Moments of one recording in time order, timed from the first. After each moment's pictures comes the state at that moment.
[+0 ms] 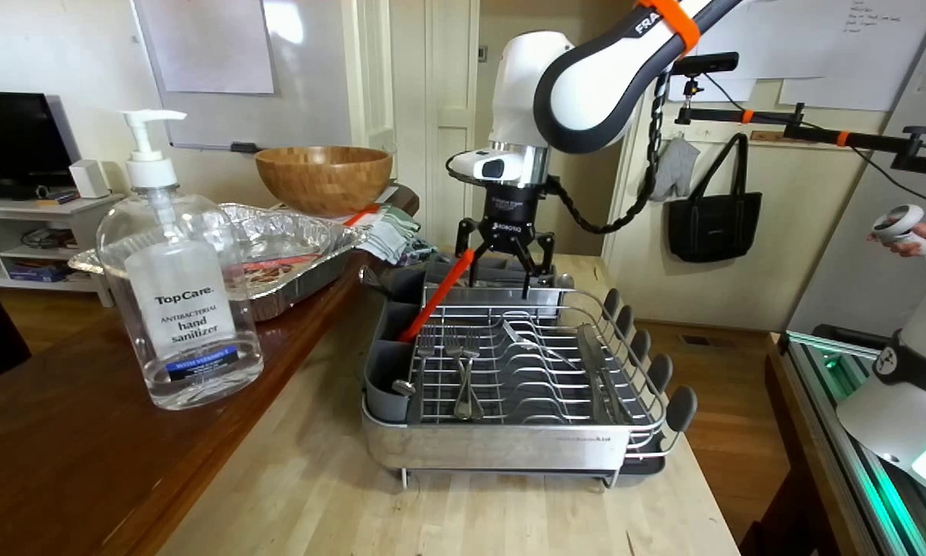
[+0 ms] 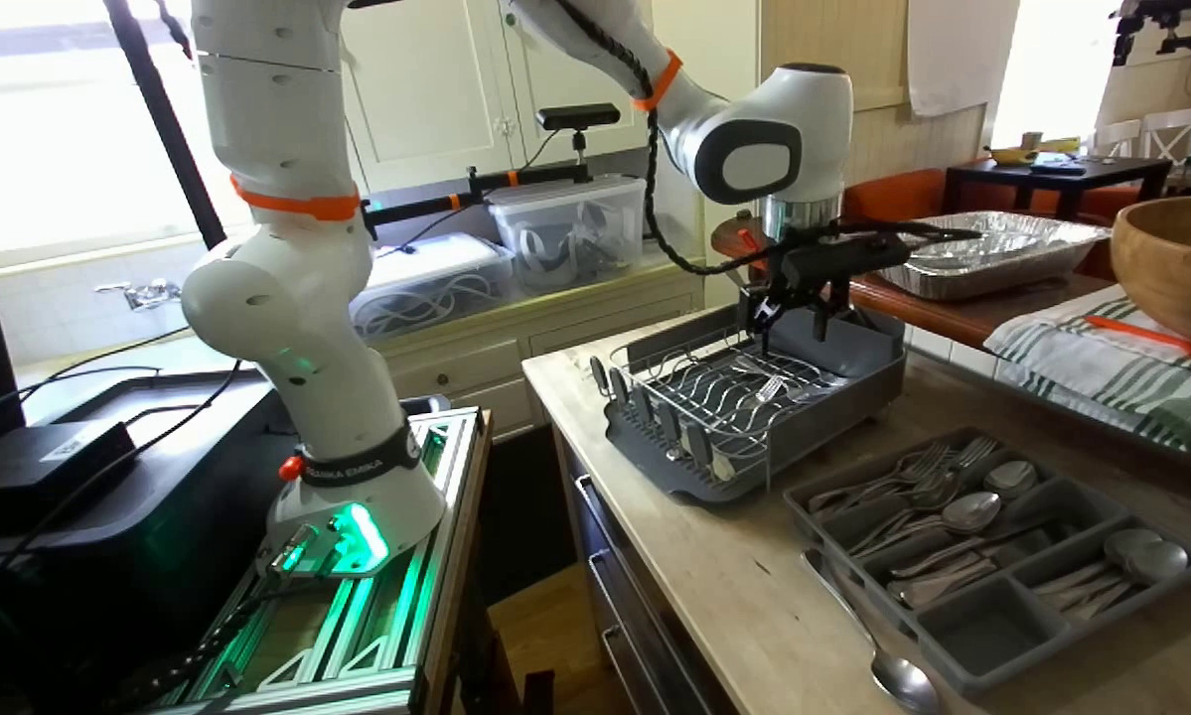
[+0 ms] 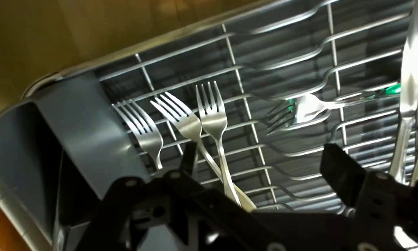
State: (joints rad) arm 0.00 0.23 0.12 -2.17 0.13 2.45 -1.69
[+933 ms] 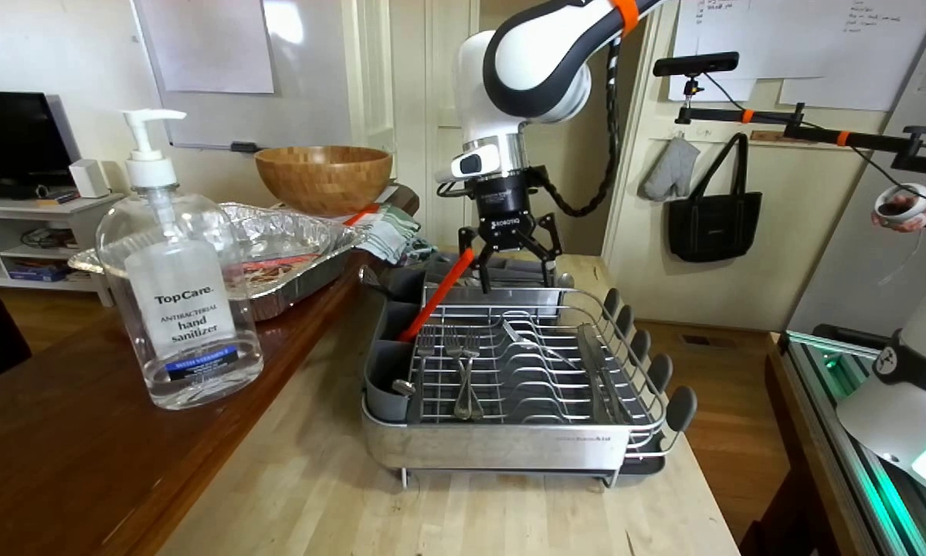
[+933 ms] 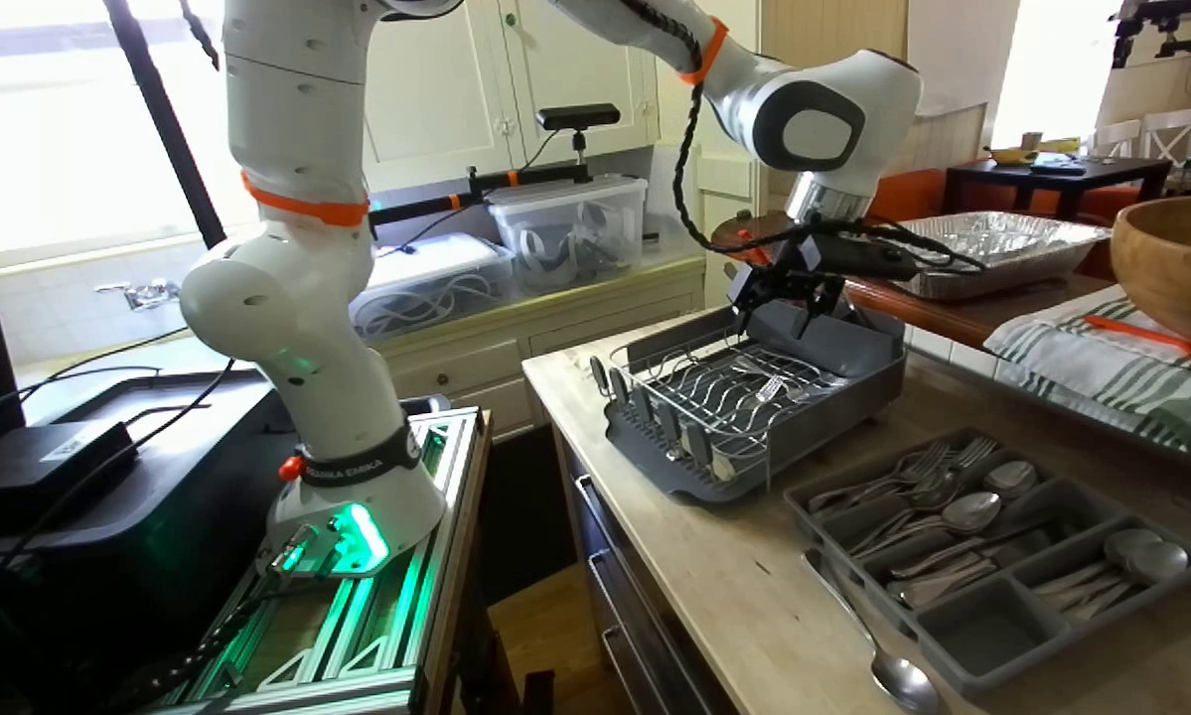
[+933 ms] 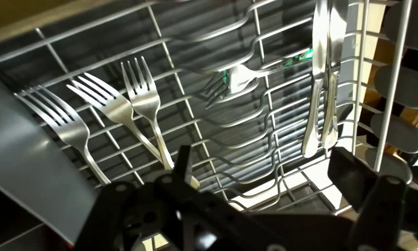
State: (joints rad) arm -0.02 0.34 0.12 -1.91 0.16 1.96 -1.69
